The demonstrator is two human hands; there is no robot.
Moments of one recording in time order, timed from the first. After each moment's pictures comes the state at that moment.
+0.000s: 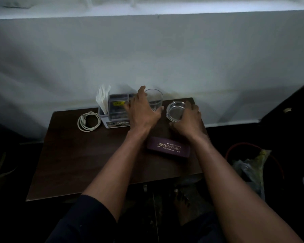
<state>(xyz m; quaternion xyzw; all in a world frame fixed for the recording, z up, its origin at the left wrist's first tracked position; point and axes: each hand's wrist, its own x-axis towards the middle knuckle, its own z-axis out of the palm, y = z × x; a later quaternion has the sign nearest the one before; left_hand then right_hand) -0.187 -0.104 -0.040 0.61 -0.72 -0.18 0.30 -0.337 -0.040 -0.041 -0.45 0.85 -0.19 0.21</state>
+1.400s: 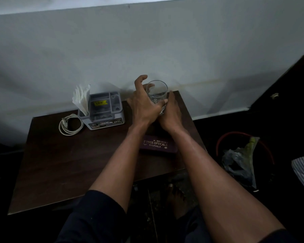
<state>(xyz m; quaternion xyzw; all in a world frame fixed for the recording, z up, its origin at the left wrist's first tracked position) -0.243 -0.100 -0.044 0.48 -0.68 -0.35 0.42 -0.338 -0.060 -0.071 -0.45 0.78 -0.38 0.22</state>
